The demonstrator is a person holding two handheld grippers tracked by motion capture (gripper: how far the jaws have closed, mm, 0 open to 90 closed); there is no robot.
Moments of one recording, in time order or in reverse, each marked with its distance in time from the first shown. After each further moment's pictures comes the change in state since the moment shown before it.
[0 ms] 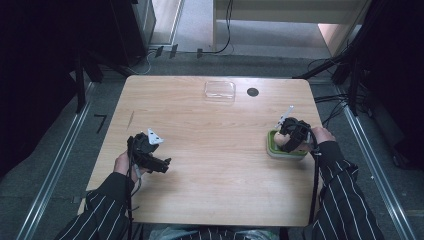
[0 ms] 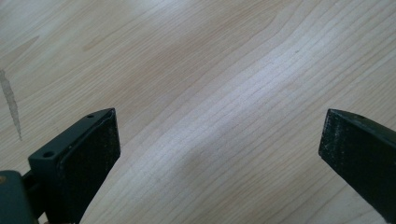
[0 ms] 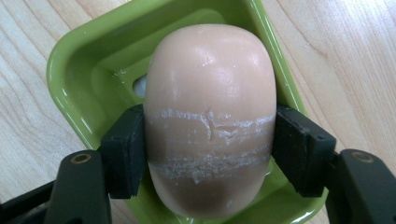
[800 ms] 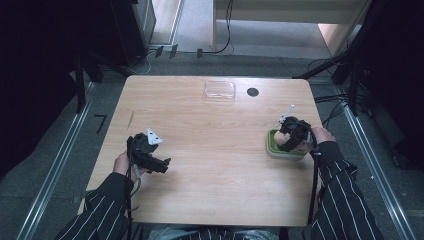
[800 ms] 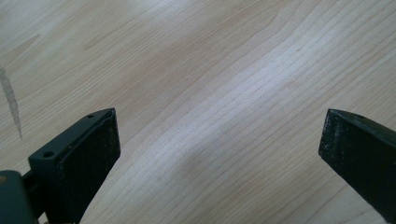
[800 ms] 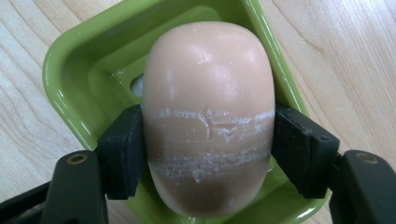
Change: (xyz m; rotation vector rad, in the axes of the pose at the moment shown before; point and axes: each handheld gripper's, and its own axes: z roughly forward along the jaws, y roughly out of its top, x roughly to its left) left arm 0.001 -0.001 0.000 -0.001 0.001 0.002; right arm -0.003 0.000 0.001 -0.008 0.005 0.035
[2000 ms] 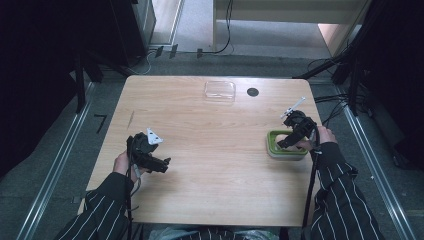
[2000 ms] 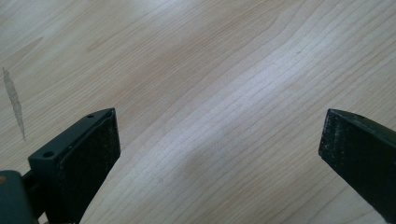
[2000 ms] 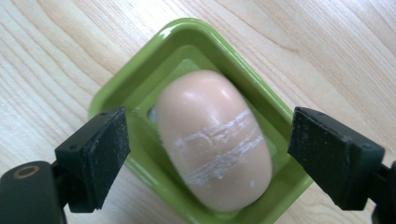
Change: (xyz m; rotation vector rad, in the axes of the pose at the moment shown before) left arm 0.000 0.001 -0.001 -0.002 0.005 0.000; right arm -0.001 -0.001 -0.028 -0.082 0.036 0.203
